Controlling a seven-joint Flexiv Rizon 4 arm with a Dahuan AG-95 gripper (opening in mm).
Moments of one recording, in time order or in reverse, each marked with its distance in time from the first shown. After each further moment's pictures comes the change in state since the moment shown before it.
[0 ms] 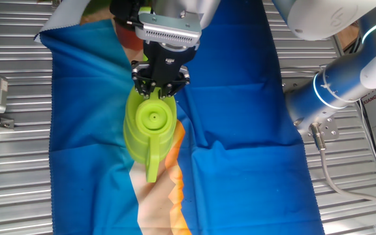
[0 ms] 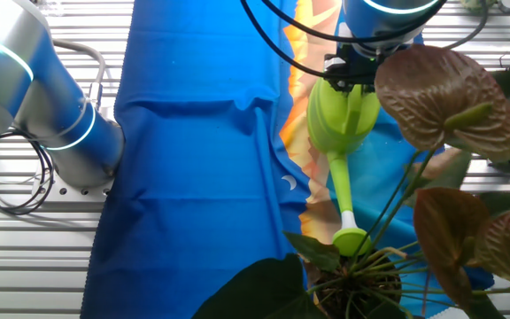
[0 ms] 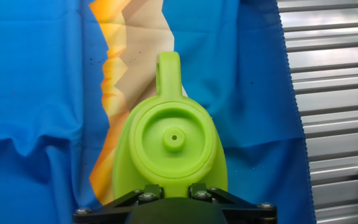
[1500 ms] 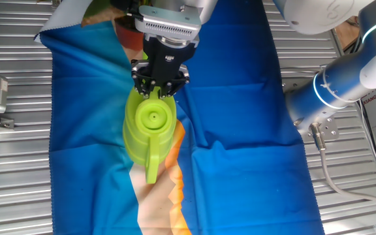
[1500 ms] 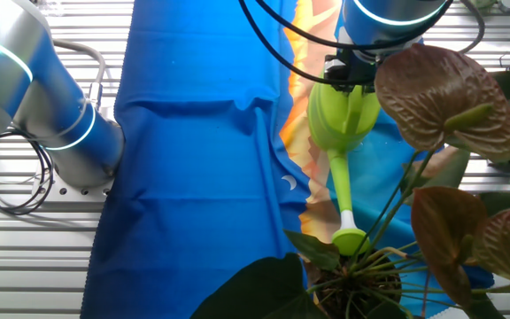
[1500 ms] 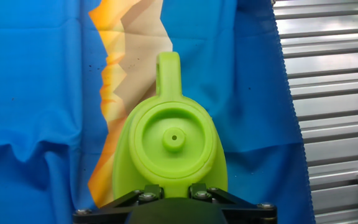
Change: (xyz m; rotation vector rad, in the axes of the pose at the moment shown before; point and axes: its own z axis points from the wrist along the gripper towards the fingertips) arm -0.001 -0.001 -0.001 0.003 -0.037 0.000
